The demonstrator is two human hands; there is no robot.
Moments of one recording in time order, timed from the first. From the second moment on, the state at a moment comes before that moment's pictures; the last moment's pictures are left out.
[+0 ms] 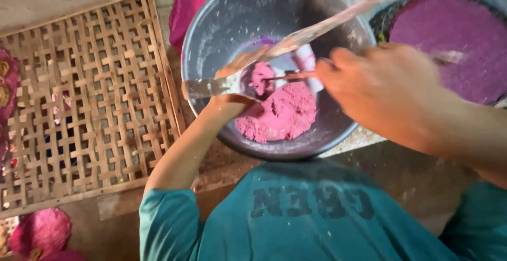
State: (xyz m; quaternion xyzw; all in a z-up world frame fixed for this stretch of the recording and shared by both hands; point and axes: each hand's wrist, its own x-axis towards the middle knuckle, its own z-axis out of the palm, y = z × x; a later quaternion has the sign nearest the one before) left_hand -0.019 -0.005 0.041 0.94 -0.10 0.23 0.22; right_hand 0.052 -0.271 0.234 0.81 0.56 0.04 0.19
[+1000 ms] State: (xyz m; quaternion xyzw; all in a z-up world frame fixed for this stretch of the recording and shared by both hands) left_hand -0.009 -0.022 0.072 0.87 -0.05 0.42 0.26; right_hand 0.058 -0.250 0.058 0.76 0.37 -0.10 -0.53
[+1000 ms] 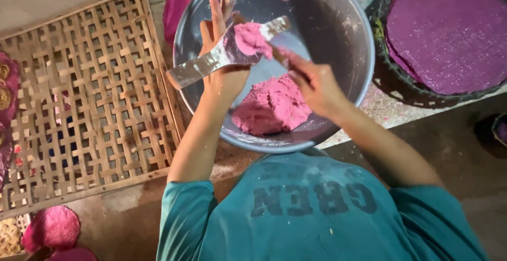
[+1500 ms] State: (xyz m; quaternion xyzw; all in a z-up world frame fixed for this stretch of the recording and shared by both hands) left_hand -0.012 -0.068 0.010 0.45 0.14 0.03 0.88; right_hand 0.090 -0.292 0.046 0.47 0.21 -0.30 -0.80
